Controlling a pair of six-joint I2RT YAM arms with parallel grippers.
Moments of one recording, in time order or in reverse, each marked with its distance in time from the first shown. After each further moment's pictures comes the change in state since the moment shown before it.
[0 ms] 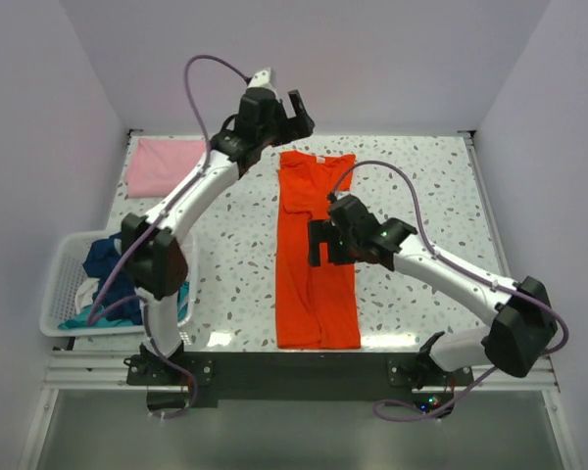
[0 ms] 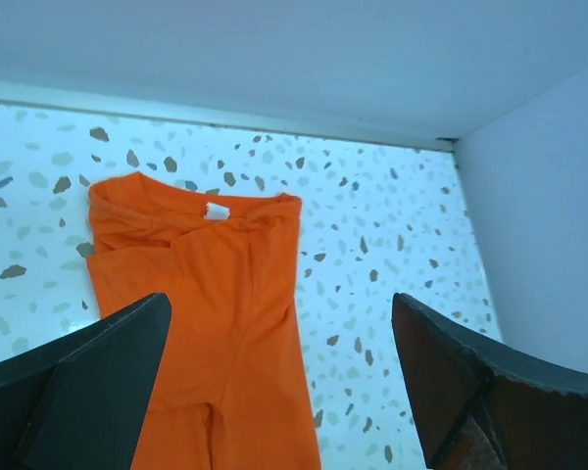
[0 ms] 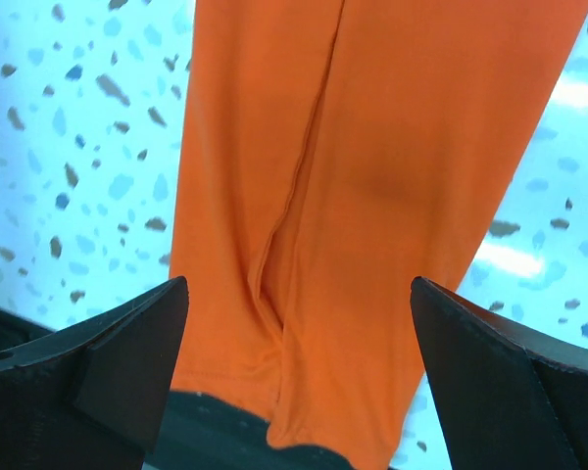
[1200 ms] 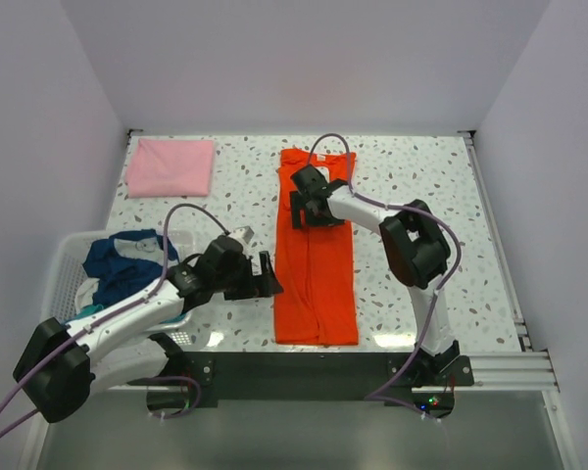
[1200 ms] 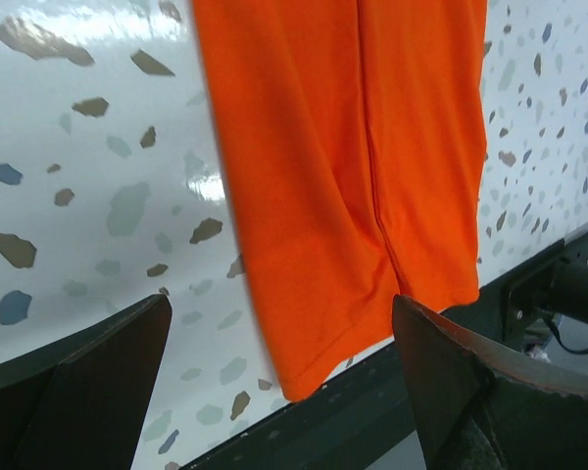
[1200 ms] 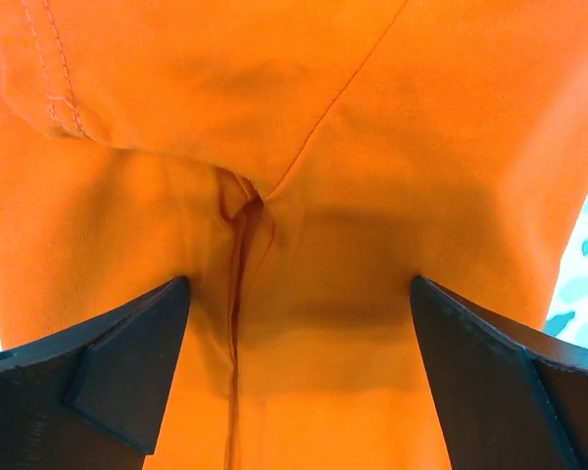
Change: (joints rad) left arm -0.186 -0.947 -1.365 -0.008 0.214 -0.179; right arm -0.138 0.785 0.525 0.068 0.207 -0.104
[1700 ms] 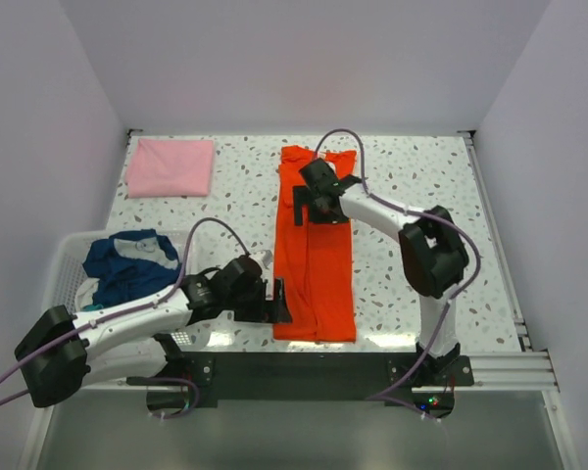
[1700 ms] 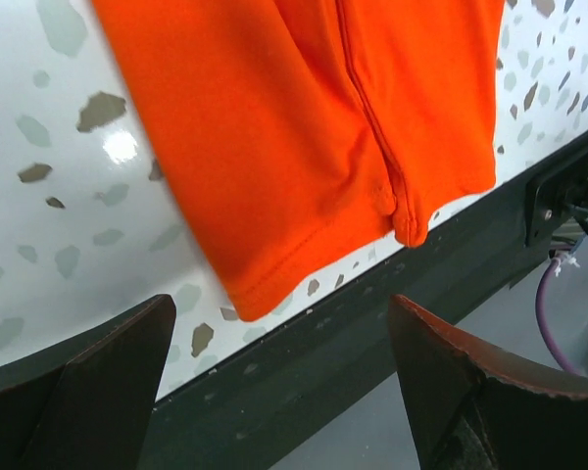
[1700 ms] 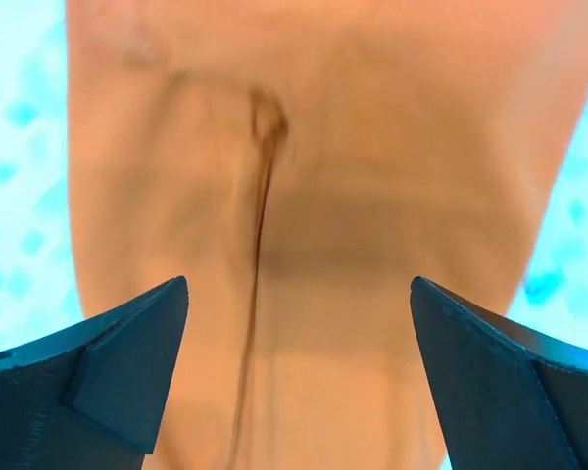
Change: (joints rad) left arm -0.216 0.039 -0.023 -0.037 0.028 -0.071; right arm -0.015 -0.053 0.011 -0.028 -0.080 0.002
